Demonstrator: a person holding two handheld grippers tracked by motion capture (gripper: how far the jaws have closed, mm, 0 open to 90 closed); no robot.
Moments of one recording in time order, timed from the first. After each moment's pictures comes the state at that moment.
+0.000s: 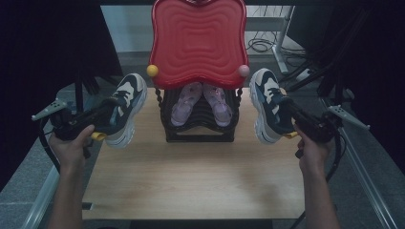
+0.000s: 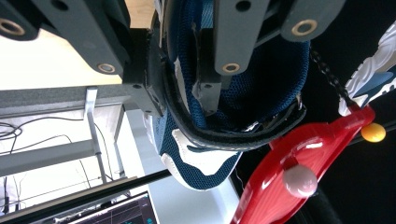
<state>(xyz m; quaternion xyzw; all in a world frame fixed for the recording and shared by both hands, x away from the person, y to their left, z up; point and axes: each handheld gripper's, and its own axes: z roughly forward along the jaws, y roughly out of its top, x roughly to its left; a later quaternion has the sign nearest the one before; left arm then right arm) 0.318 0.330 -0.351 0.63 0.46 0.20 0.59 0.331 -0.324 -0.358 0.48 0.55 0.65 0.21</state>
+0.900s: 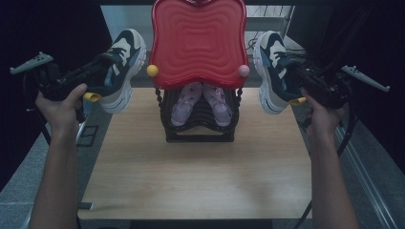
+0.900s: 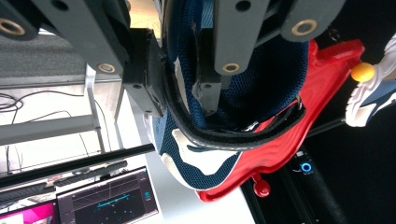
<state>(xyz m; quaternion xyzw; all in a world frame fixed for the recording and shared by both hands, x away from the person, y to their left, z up) 0.351 0.317 -0.247 0.62 0.43 0.24 0.61 0.364 -0.319 -0.269 0.46 0.54 0.66 0.24</state>
